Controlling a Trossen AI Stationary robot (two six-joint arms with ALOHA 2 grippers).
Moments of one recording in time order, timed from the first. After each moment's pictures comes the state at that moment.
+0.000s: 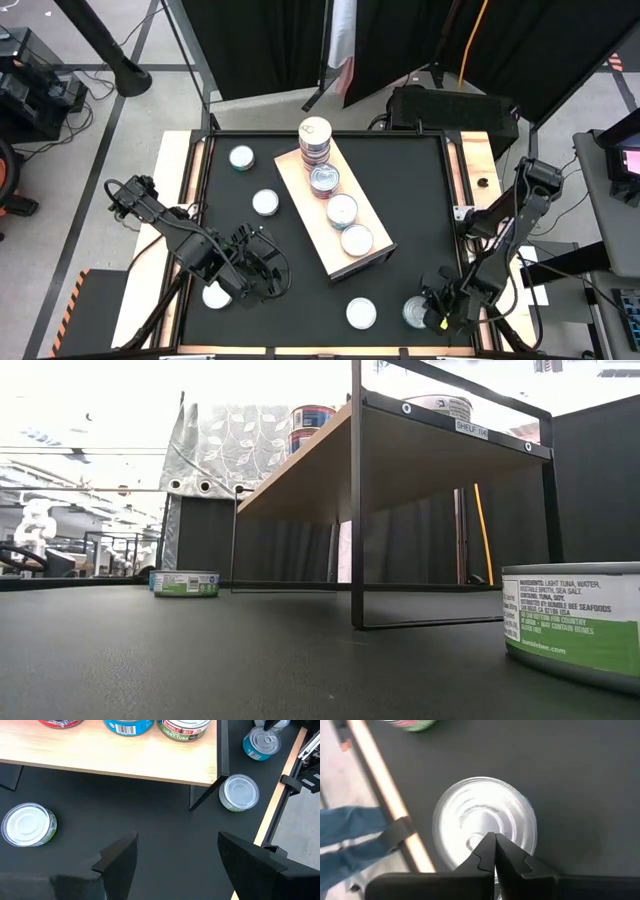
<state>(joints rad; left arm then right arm) -0.60 1.67 1.82 -1.30 -0.47 -1.09 1.06 1.39 0.75 -0.56 0.23 1.63</state>
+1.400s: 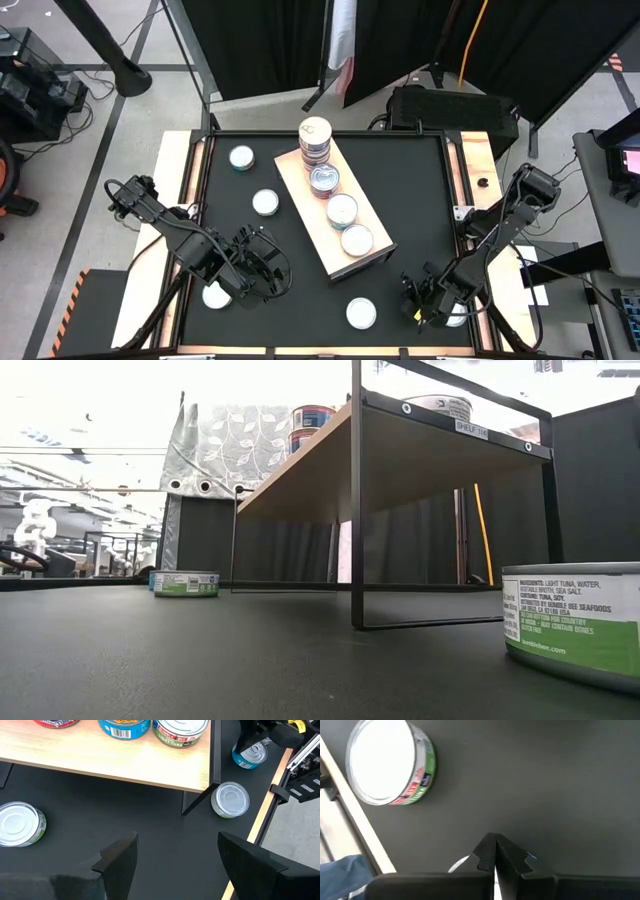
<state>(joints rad) -0.60 1.67 1.82 -1.27 -0.48 -1.12 0.90 1.49 0.75 -0.44 0.29 1.61</state>
